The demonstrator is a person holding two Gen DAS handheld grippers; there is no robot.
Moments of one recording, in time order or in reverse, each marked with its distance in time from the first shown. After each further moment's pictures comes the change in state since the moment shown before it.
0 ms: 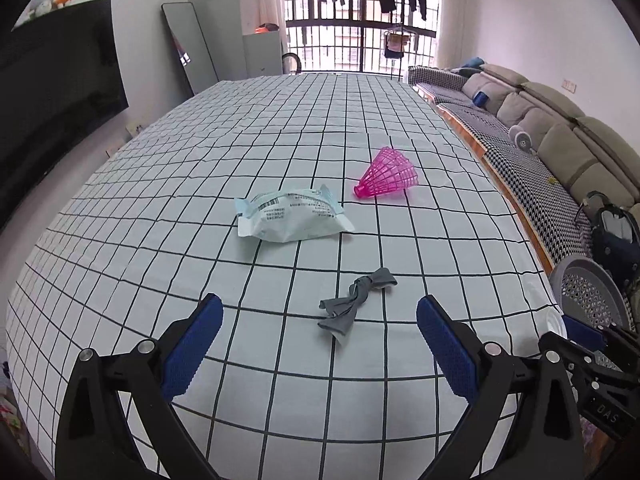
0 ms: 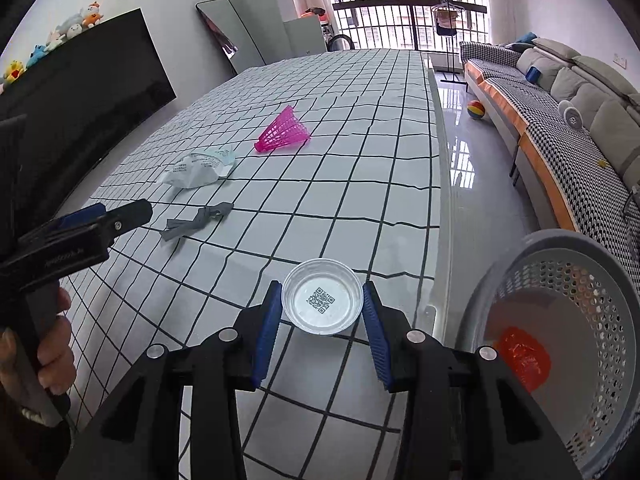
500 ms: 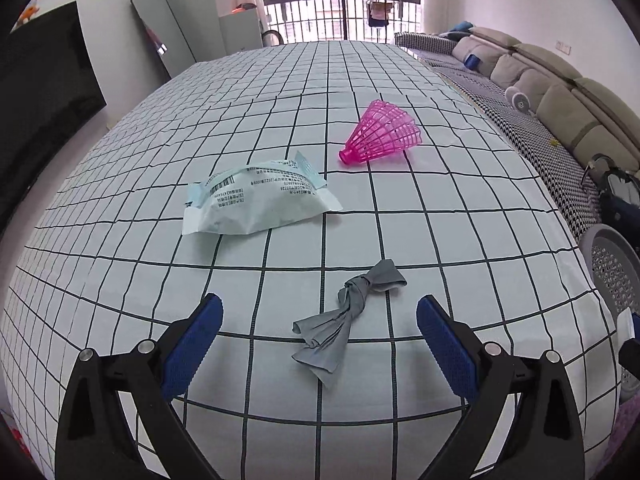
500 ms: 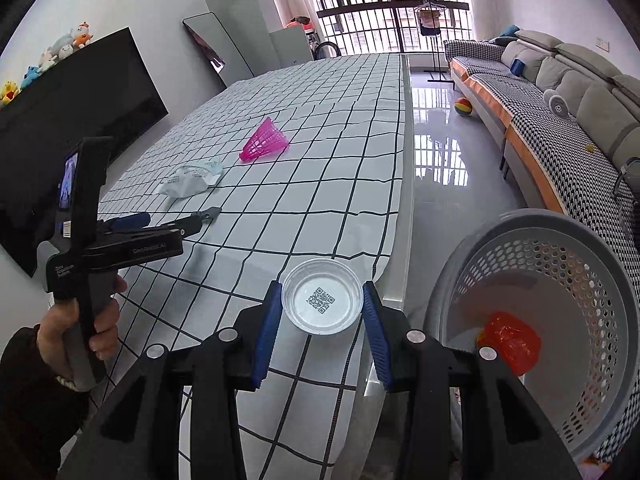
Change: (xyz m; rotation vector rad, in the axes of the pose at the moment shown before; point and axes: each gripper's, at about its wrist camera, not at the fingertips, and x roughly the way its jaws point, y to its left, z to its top) left arm 0.061 -0.015 0.001 0.078 0.108 0.000; right arm -0.028 -0.020 -0.012 0.058 -0.029 -0.001
